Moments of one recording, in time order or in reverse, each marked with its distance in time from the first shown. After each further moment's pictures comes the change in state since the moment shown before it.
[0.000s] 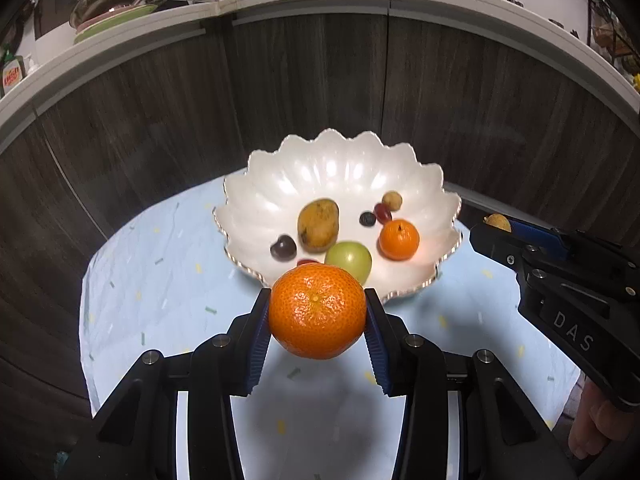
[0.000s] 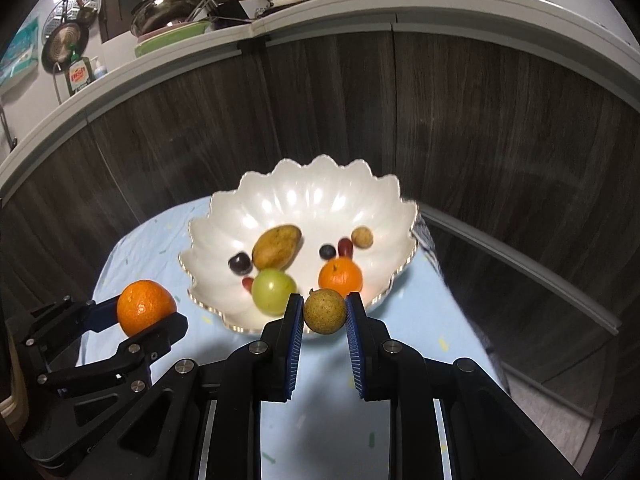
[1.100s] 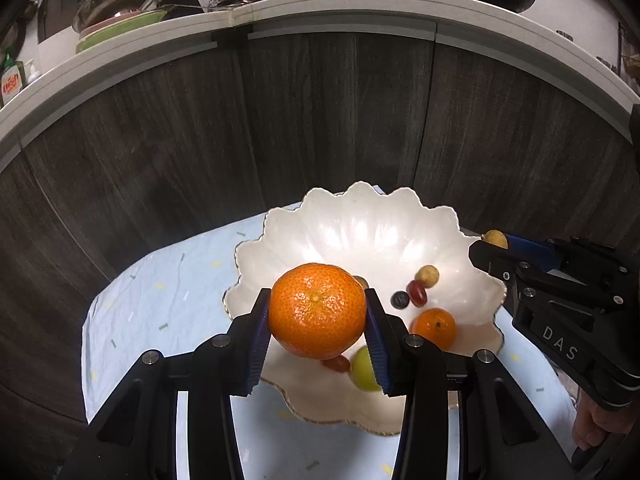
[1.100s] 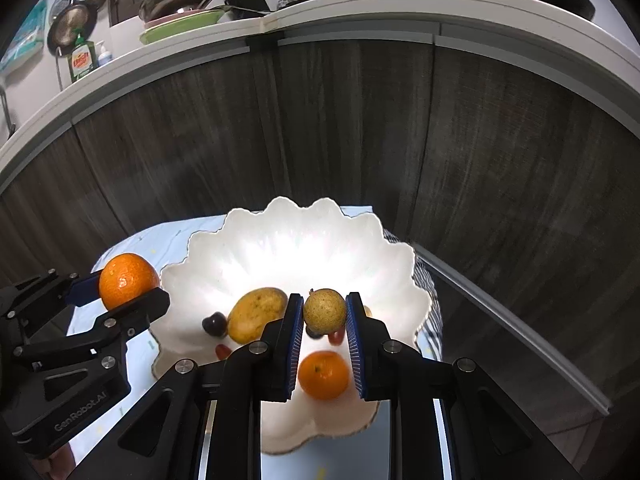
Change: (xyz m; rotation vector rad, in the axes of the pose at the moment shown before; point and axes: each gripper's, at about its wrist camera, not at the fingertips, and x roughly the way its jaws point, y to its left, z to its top) left arm 0.049 0.020 0.074 -0.042 -0.042 0.045; right arm 0.071 -0.009 0.075 -0.114 0.026 0.029
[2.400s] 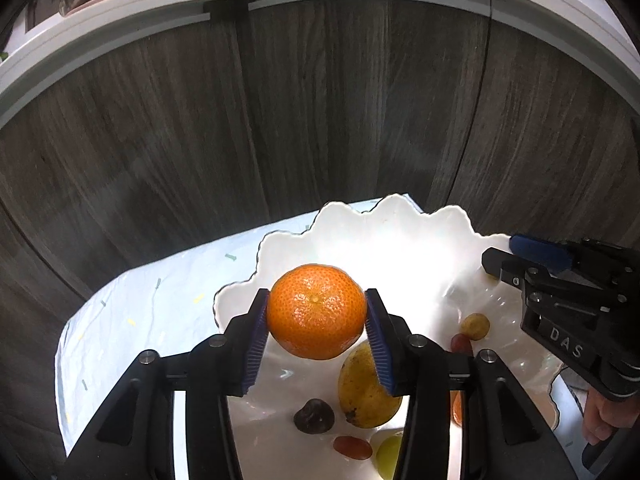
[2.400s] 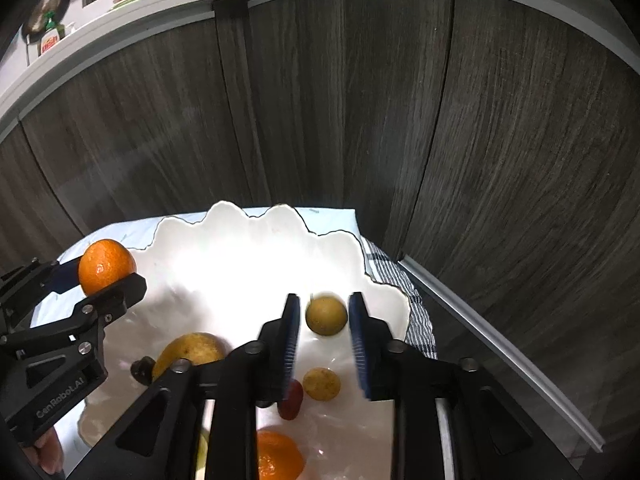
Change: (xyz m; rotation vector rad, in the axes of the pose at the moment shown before) left arm 0.088 0.017 0.038 -0.034 0.030 0.016; right arm 0.086 -0.028 0.034 -0.017 0.071 -0.041
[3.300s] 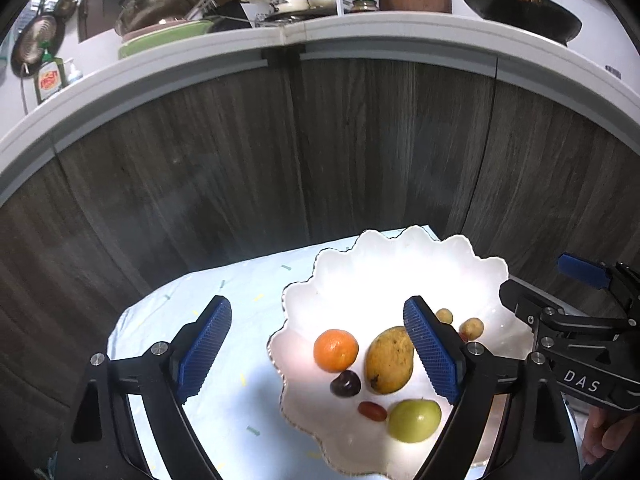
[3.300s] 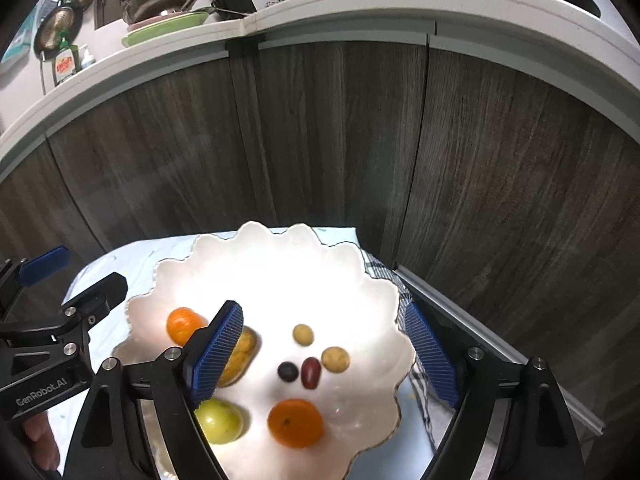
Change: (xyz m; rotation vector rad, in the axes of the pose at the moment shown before) left arm -0.087 0.011 -0.014 -0.057 -0.119 0.124; right arm -0.068 0.012 -0.016 0.030 -0.099 0.001
